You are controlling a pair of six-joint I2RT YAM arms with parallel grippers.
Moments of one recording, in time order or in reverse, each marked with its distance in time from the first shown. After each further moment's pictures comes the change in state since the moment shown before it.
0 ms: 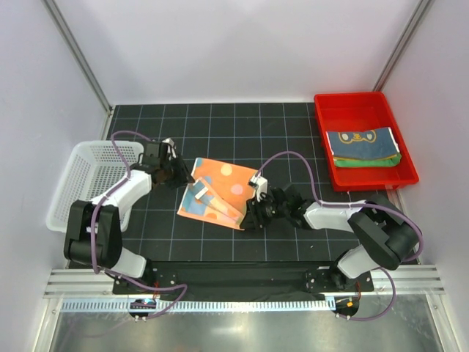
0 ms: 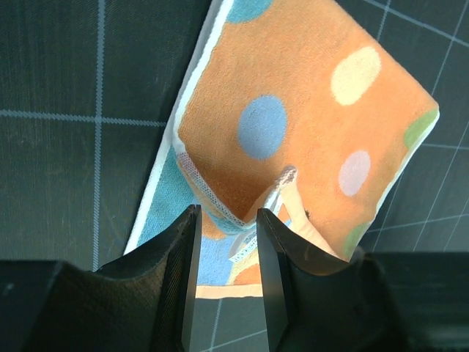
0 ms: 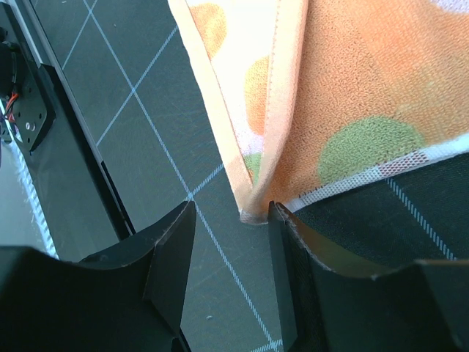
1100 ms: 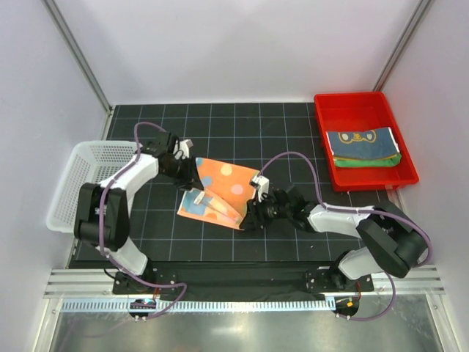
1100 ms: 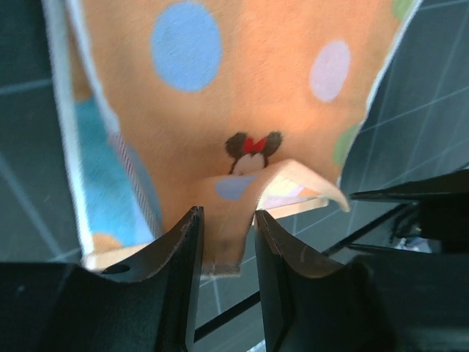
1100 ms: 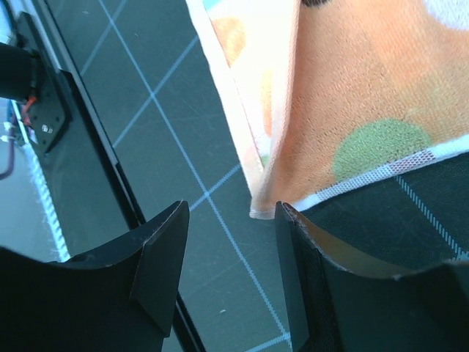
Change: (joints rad) left arm -0.031 0.185 0.225 -0.300 0.266 0.224; right arm 0.014 -0.062 -0.022 -0.006 0.015 0.008
